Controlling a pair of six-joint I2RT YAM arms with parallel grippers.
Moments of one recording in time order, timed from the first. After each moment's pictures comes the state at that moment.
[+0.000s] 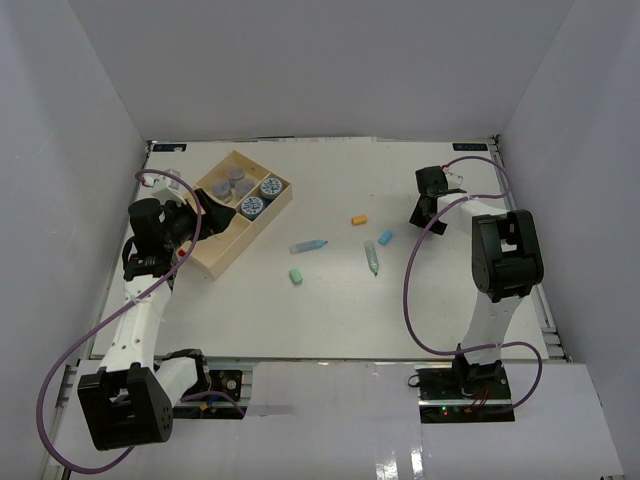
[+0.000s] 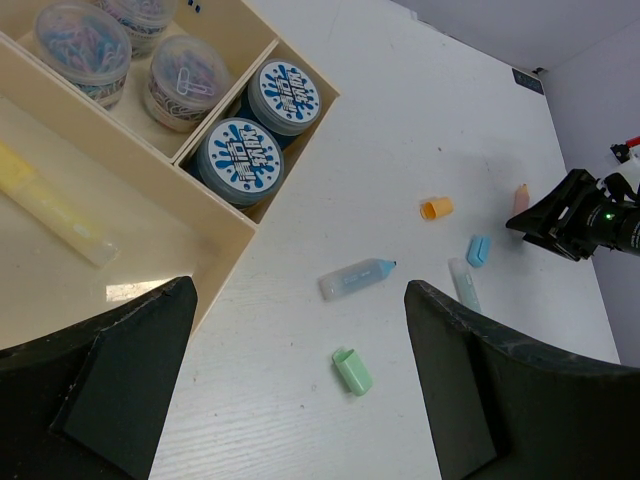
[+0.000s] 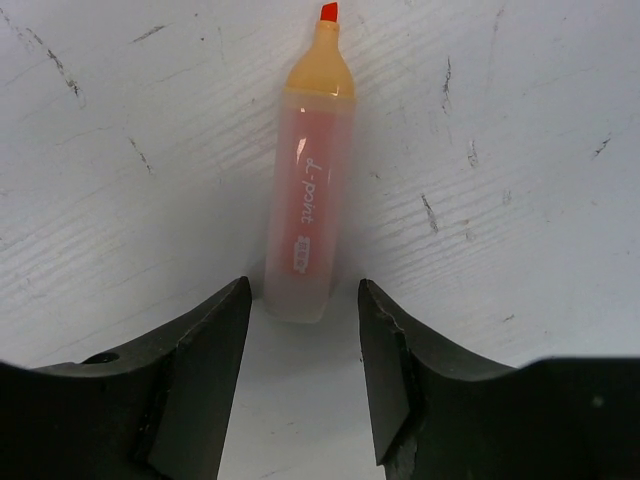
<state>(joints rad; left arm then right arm) 0.12 1.02 0.74 -0.06 0.48 -0.41 0.20 1.91 1.22 -0.37 0.35 0.54</state>
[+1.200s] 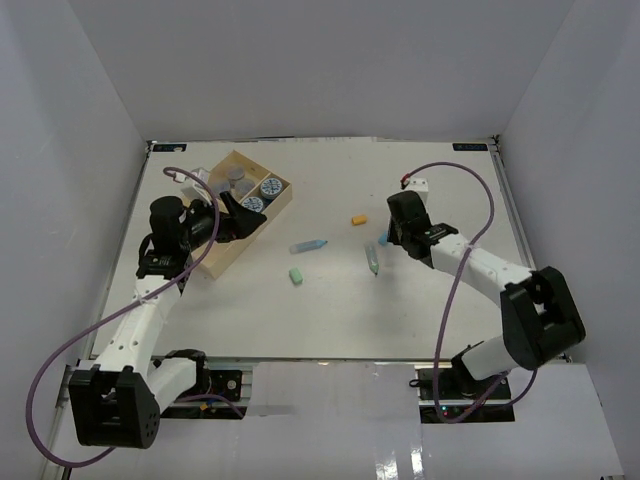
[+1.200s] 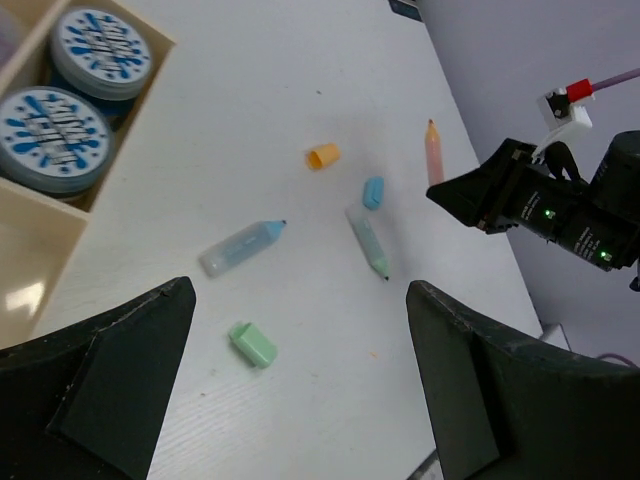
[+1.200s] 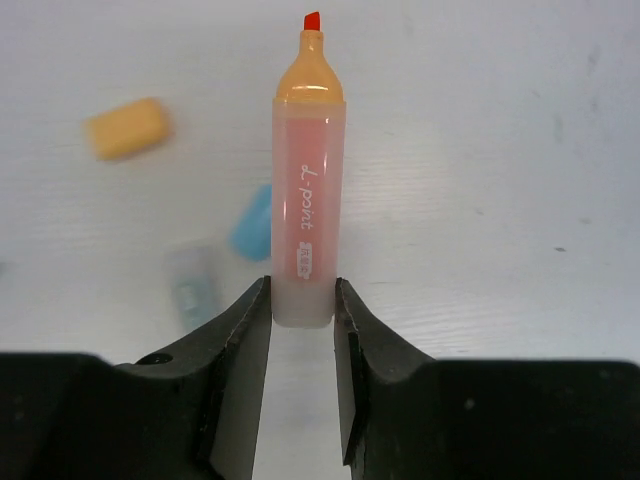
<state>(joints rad) -0.02 1.02 0.74 -0.01 0.60 -0.49 0.46 1.52 0.92 -0.25 0.41 0.41</state>
